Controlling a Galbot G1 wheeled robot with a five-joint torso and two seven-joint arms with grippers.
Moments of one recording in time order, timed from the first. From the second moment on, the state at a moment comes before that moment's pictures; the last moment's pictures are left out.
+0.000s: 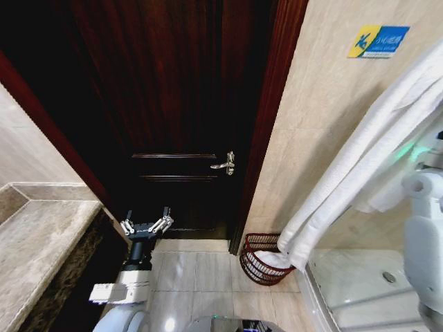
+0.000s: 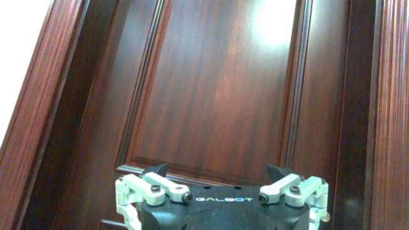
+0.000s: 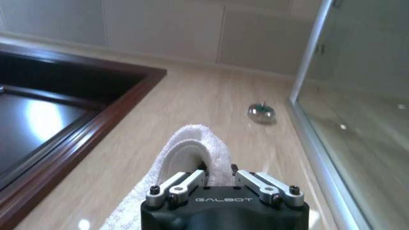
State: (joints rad) left arm 1.88 -1.61 -0.57 -2.47 -0.19 -0.20 0.04; right arm -0.81 0.91 0.89 1.89 0.63 0.46 -0.11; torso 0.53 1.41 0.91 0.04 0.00
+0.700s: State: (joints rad) left arm 1.88 -1.61 -0.57 -2.47 -0.19 -0.20 0.04; right arm -1.04 1.10 0.87 1.74 0.62 0.58 -0.21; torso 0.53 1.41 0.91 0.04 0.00
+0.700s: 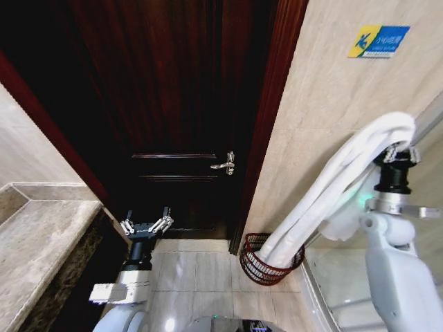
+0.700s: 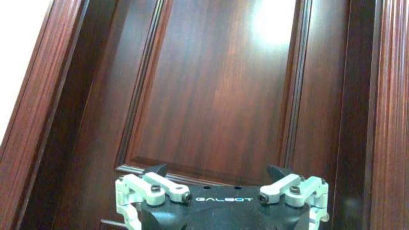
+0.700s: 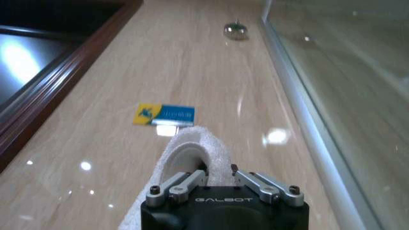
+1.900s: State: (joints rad) left arm 1.88 -1.61 -0.57 -2.47 -0.19 -0.20 0.04; right arm -1.14 1.33 0.78 1.44 0.57 0.63 -0.25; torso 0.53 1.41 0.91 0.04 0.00
